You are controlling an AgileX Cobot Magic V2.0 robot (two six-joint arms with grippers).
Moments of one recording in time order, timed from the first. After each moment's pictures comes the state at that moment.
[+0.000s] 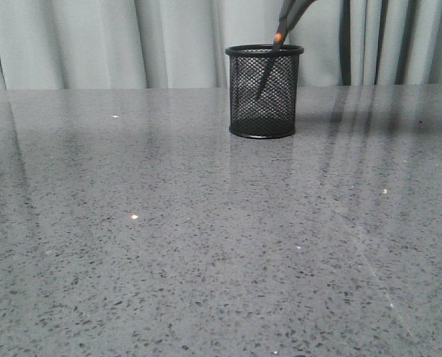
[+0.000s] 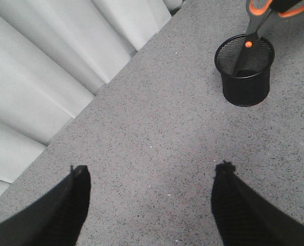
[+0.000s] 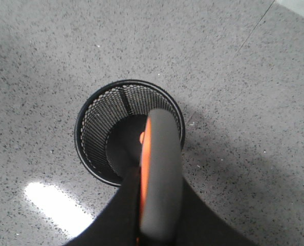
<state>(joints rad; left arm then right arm) -0.19 1.34 -1.85 -0.27 1.24 0.70 0.23 1.75 -1.85 0.29 1.07 -0.45</state>
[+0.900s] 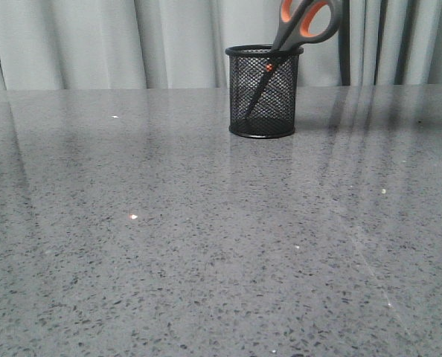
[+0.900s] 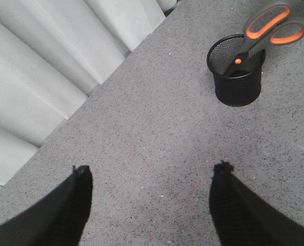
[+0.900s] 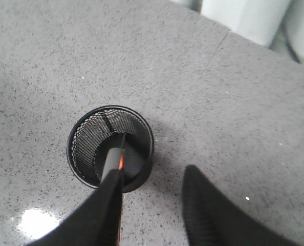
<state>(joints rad) -0.19 1.34 -1.85 -0.29 1.25 0.70 0.17 1.73 -2.02 0.28 1.17 -0.38</state>
